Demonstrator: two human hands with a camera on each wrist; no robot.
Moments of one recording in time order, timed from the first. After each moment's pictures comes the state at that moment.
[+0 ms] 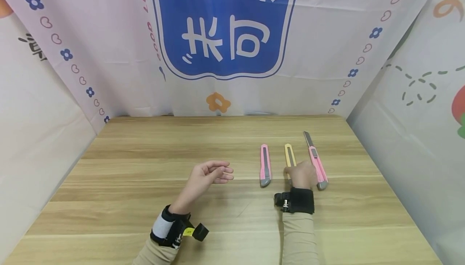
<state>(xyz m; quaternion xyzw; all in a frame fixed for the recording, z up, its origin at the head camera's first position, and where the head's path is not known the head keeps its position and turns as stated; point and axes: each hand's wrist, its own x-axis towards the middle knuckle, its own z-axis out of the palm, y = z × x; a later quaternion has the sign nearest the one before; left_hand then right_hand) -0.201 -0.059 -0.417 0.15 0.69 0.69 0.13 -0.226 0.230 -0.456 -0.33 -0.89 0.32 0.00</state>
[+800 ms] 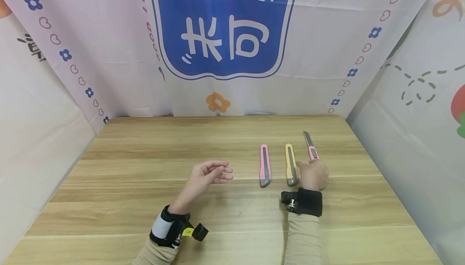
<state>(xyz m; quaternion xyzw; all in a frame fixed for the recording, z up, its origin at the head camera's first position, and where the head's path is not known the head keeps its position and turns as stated) -0.203 -0.060 -0.417 0.15 0.69 0.70 0.13 -0.219 0.244 -0.442 -0.36 -0.86 0.36 0.07</state>
